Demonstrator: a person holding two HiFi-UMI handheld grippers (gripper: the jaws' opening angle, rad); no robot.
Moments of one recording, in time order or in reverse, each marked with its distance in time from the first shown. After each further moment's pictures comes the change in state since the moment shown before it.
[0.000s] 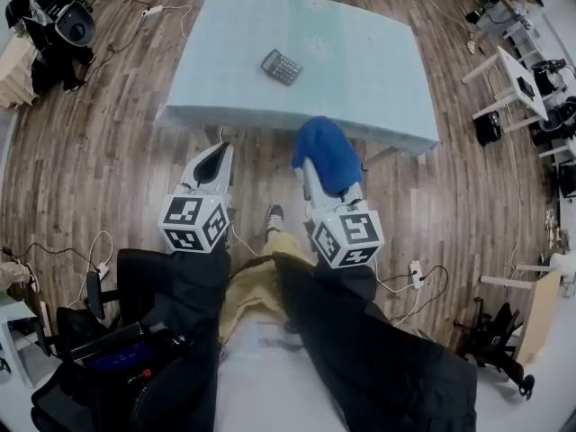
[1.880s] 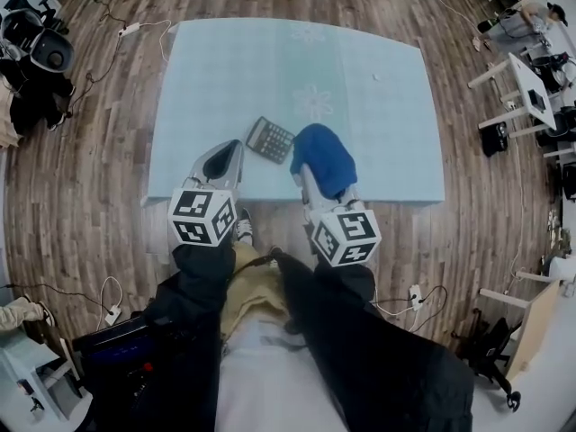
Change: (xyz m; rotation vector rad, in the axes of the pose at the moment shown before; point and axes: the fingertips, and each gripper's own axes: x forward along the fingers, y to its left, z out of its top) left arm 0.316 0.106 0.072 -0.012 0.099 -0.065; right arm 0.275 -0.159 0.047 0.087 0.105 -0.028
